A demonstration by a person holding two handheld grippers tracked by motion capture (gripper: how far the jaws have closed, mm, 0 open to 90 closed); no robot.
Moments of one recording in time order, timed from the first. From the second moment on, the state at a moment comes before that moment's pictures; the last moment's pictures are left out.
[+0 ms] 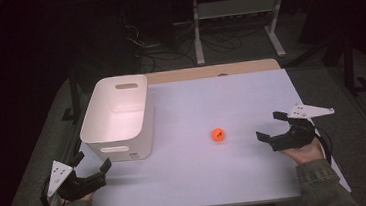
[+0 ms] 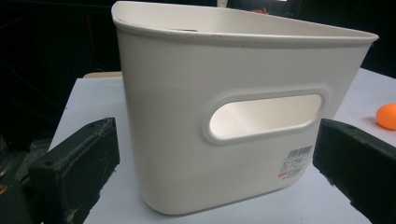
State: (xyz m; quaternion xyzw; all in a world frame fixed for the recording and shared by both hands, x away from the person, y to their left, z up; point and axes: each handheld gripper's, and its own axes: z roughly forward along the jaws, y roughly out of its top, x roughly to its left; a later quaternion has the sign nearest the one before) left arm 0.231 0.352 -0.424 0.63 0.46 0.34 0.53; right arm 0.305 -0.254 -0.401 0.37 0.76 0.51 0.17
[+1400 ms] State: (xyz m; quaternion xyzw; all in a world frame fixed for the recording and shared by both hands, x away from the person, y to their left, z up) left arm 0.235 0.350 -0.425 0.63 0.46 0.33 0.53; right arm 0.318 -0.237 -0.386 0.35 0.79 0.48 0.16
